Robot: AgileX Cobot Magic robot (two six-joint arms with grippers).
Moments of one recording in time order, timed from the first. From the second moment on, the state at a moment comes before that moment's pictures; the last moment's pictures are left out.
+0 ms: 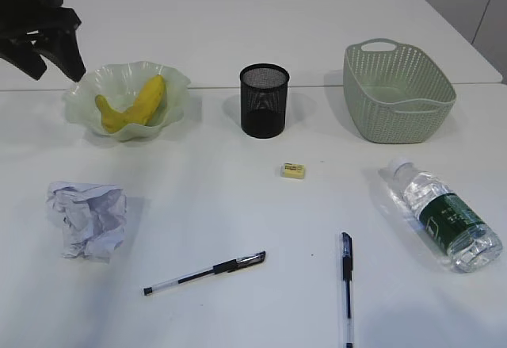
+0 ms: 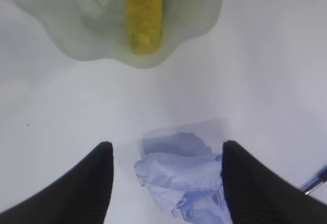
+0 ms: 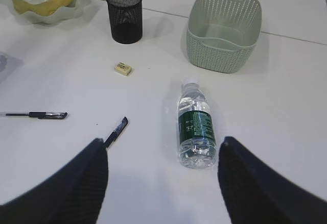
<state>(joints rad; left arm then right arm) -0.08 1.94 -1.78 -0.20 1.20 0.18 0.09 0.36 -0.76 0.17 1.01 -0.26</state>
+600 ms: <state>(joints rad) -0.08 1.71 -1.42 -0.18 1.05 0.16 0.09 0.44 -0.76 0.20 1.01 -0.27</state>
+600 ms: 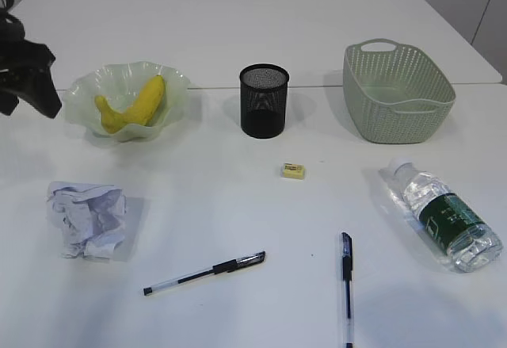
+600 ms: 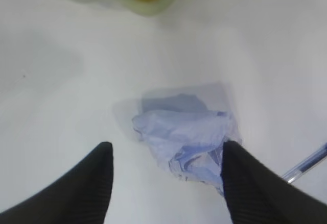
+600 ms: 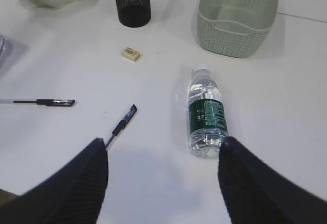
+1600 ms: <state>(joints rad) -0.21 1.69 -1.09 -0.12 0.89 -0.12 0.09 0.46 -0.77 0.24 1.05 -0.31</state>
